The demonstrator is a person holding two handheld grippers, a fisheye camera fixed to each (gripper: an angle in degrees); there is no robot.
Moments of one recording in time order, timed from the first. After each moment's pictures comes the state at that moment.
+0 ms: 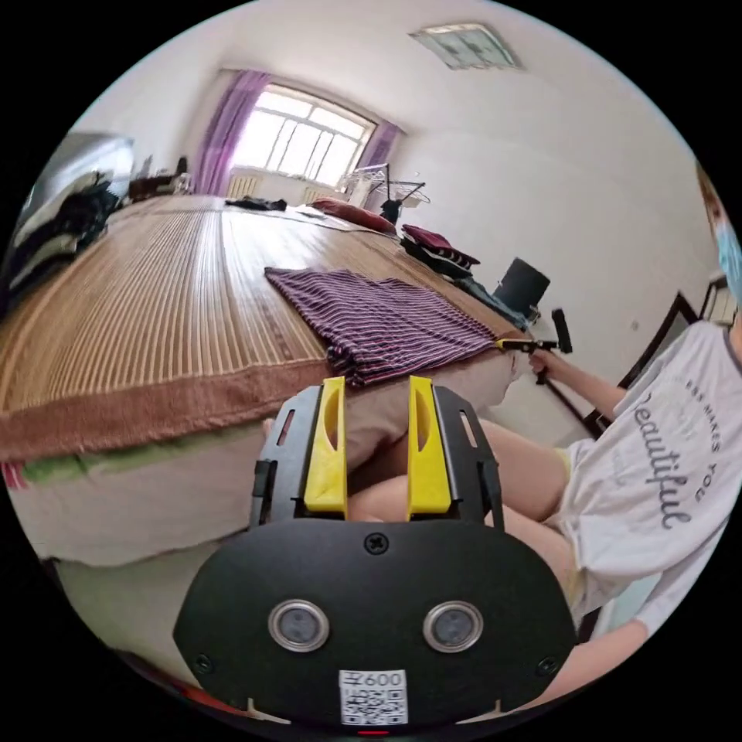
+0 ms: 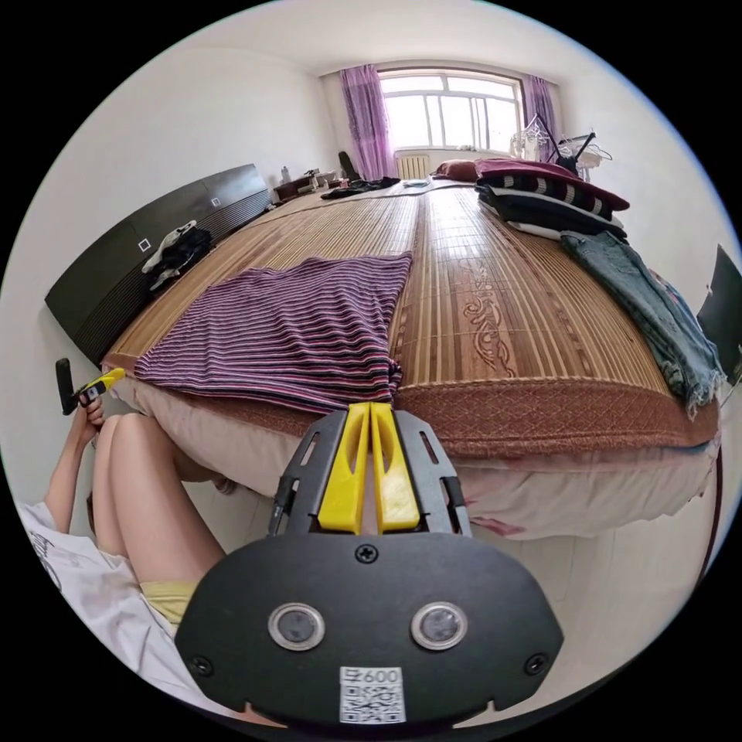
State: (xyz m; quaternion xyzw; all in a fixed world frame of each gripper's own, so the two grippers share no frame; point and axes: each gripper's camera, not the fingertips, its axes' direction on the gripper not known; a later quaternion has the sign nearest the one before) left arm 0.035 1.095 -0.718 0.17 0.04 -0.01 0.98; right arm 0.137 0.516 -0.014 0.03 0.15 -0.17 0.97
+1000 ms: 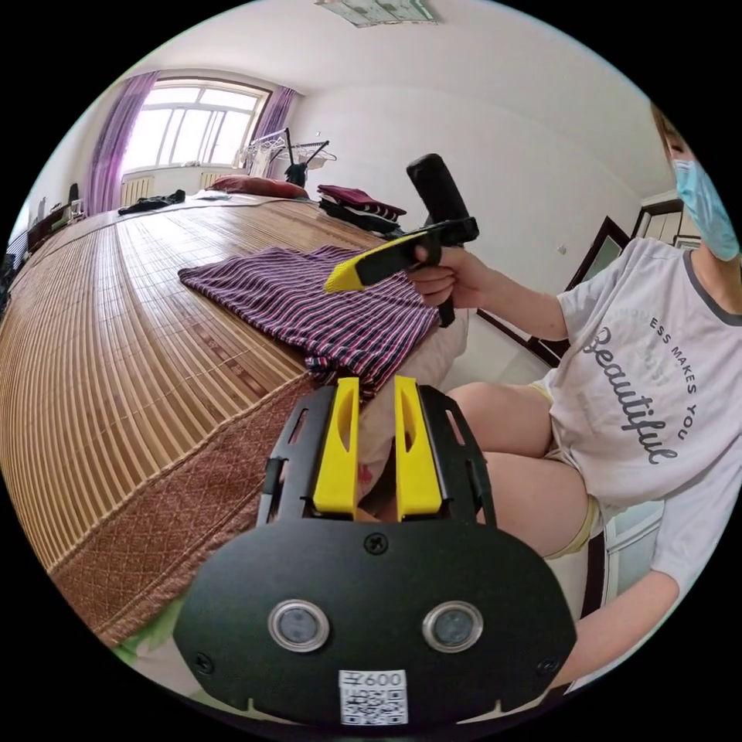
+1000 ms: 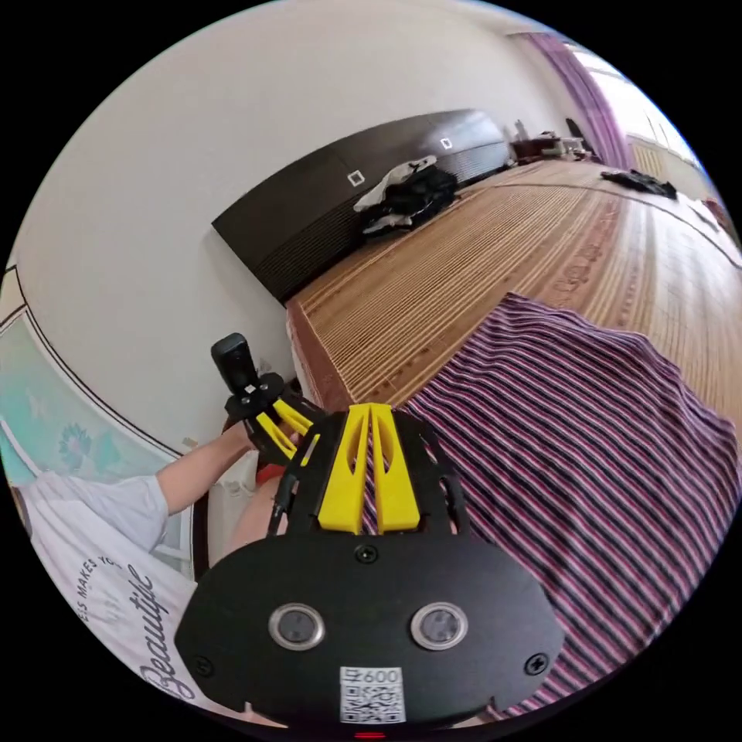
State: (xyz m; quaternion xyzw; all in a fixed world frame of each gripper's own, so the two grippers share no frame) left arm -0.078 1.043 -0.765 0.13 0.16 0.10 0.97; right arm 0.059 0.595 0.187 -0.25 -0.15 -0.33 0.89
